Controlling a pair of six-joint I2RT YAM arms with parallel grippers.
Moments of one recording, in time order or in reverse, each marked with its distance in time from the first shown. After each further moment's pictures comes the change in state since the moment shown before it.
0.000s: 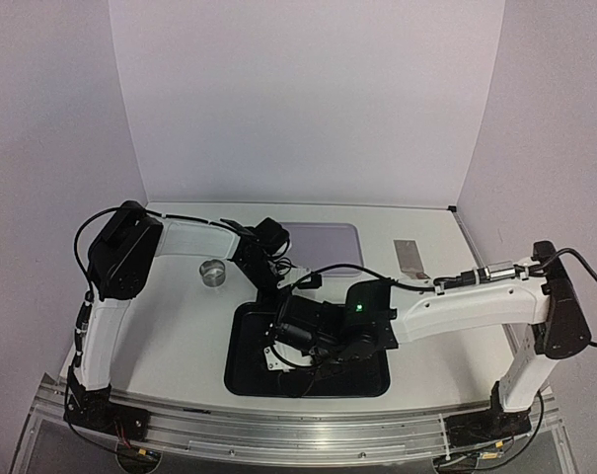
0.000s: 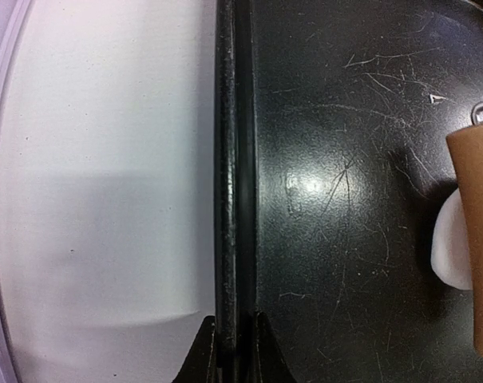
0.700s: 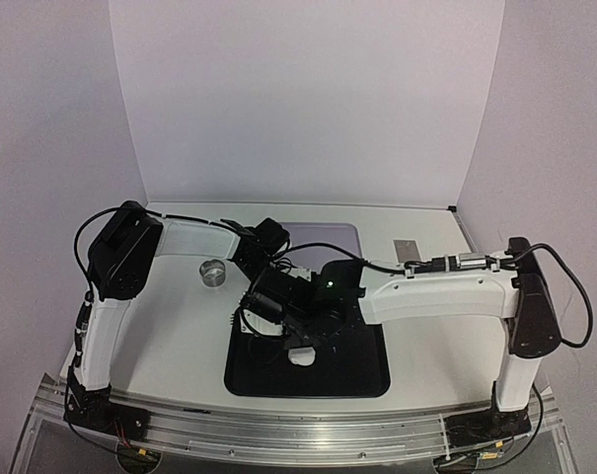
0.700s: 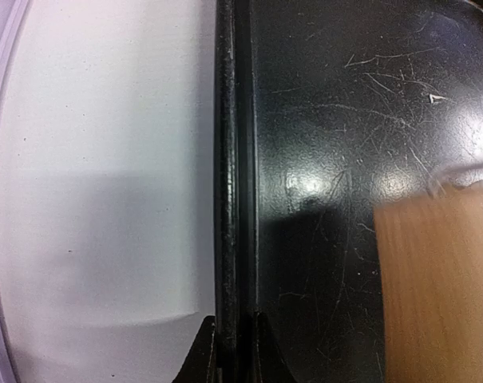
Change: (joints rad) left arm 0.000 0.000 0.000 -0.002 0.001 0.000; right arm -0.053 0.146 0.202 0.037 0.133 0.042
